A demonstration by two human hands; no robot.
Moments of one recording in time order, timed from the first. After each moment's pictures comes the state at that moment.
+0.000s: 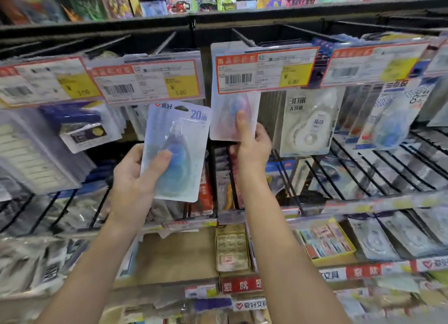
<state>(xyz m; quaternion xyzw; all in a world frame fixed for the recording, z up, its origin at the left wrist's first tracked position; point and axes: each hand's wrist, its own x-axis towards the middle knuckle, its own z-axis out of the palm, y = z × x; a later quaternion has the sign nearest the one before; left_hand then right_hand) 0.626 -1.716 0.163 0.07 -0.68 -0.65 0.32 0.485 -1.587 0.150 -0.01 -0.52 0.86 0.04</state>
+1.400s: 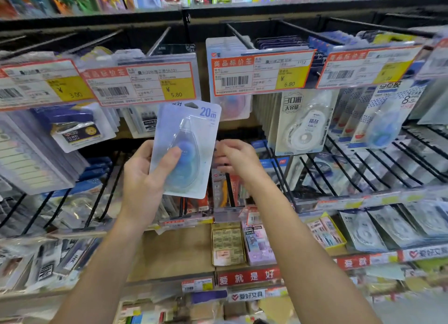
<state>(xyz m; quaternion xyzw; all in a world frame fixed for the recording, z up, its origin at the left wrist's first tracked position) 0.614 -1.703 0.165 0.06 -0.68 -0.67 0.30 0.480 -1.568 0.136 0.08 -0.69 0.69 -0.19</state>
